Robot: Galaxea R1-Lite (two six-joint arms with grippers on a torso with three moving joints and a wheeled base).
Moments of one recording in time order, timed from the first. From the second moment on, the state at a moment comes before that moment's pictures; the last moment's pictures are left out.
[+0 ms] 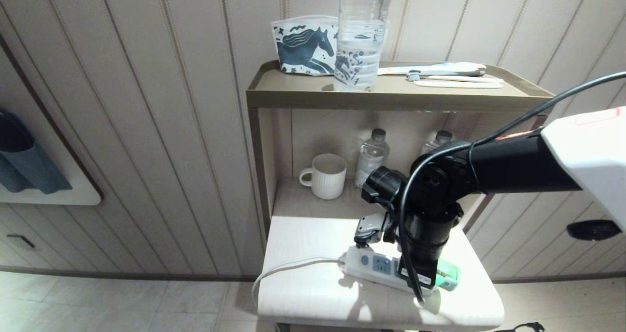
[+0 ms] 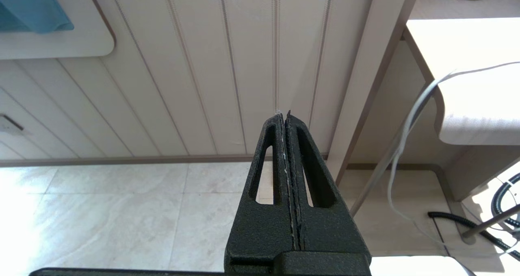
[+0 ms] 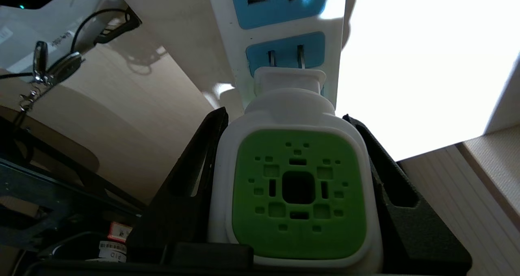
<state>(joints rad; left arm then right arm) 0.00 0.00 -0.08 0.21 -0.03 0.07 0.57 2.14 -1.45 0.87 -0.20 -0.50</state>
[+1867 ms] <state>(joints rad) 0.00 0.00 -0.08 0.21 -0.03 0.07 0.65 2.38 -1.96 1.23 -0.21 -0.47</state>
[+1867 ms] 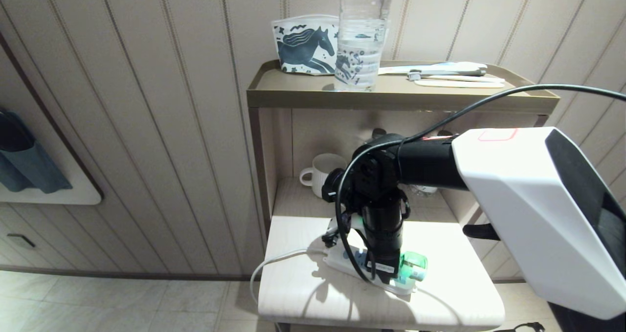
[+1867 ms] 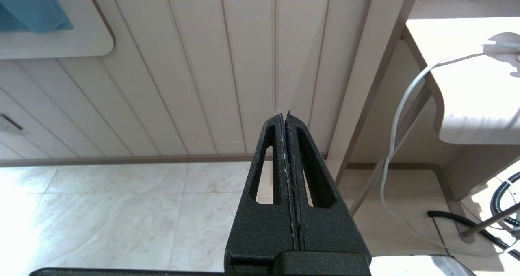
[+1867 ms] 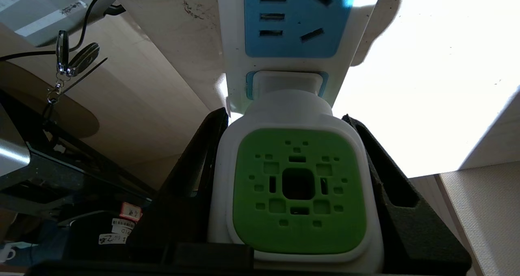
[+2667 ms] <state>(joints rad) 0.00 0.00 -0.08 0.21 -0.03 0.07 0.65 2.32 -1.96 1.22 -0.21 -0.45</state>
